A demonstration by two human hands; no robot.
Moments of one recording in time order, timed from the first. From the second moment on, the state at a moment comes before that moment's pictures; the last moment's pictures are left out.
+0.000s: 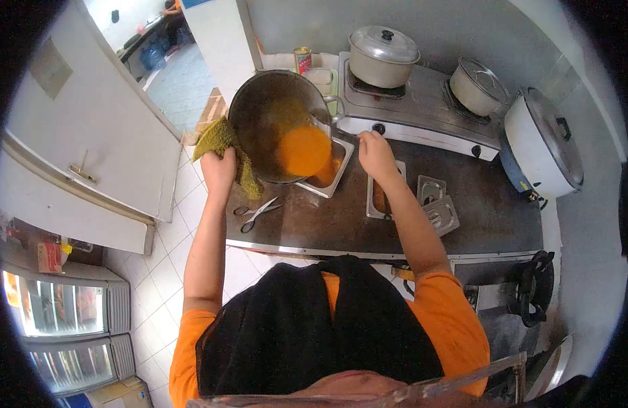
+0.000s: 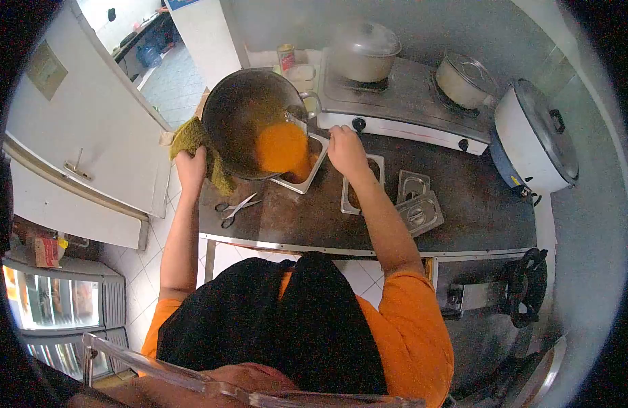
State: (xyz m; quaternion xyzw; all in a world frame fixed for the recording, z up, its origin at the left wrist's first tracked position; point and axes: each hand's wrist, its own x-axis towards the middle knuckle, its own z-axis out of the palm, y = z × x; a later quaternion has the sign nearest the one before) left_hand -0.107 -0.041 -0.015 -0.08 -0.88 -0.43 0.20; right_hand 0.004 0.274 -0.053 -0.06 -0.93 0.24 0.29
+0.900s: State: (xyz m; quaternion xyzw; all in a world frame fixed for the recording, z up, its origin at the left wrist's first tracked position) left_hand -0.083 -0.014 -0.004 -0.20 -0.82 -0.44 0.31; right_hand 0.035 0.251 -0.069 -0.07 -0.97 0.18 0.17
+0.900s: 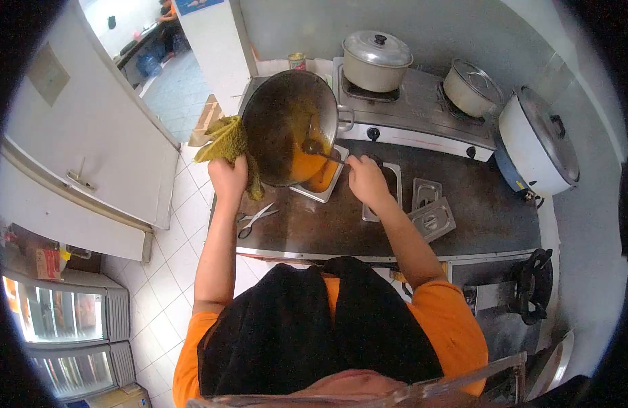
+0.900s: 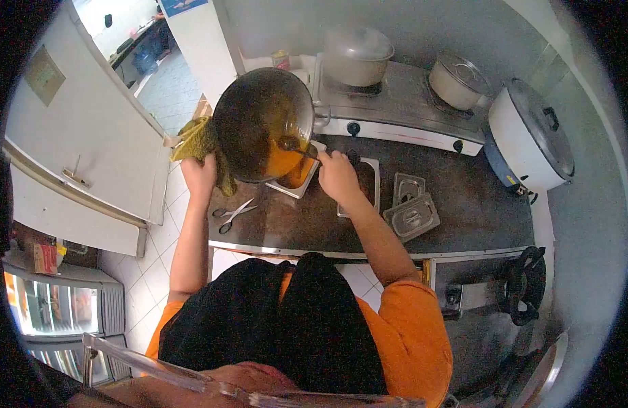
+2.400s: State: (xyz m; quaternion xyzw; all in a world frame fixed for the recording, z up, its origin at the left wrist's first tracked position) left_hand -0.093 -0.013 -0.024 -0.25 -0.77 -0.53 0.27; right_hand 0.012 0.231 -0.050 -0.11 -0.92 0.27 0.27
